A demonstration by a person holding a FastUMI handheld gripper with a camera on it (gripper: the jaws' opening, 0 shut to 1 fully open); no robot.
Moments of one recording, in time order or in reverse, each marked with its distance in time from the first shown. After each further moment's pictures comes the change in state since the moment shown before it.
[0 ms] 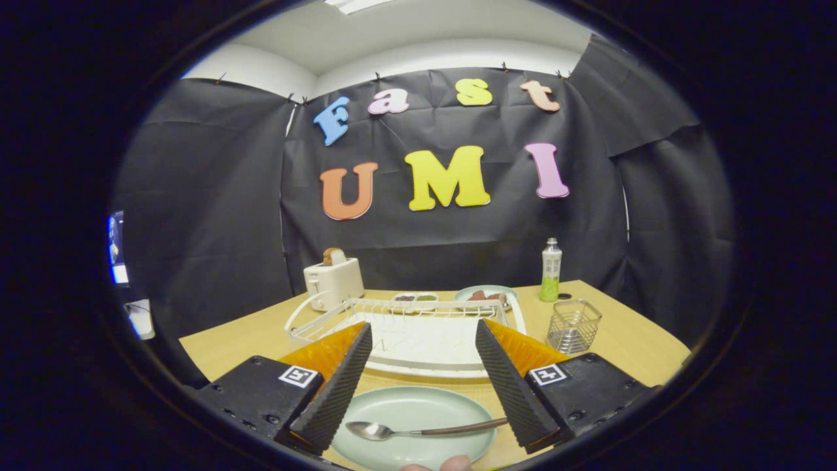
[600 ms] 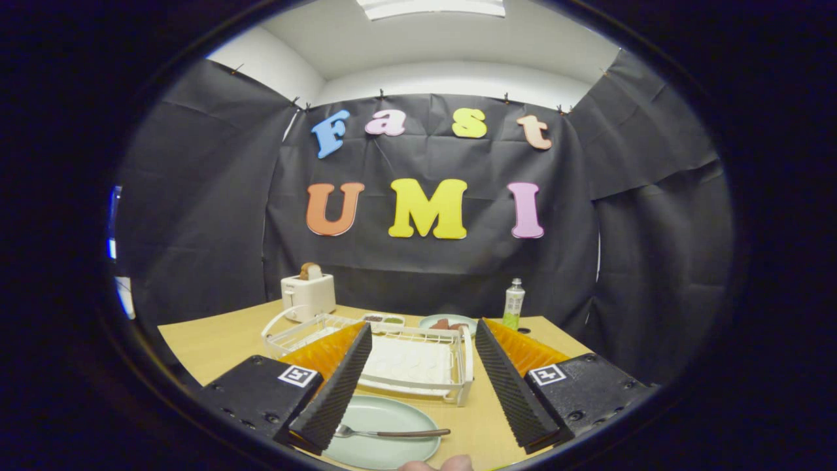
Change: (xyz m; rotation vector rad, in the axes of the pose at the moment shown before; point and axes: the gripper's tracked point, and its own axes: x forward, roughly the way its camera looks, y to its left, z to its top) arm -0.049 -0.033 0.059 -0.058 -0.128 -0.100
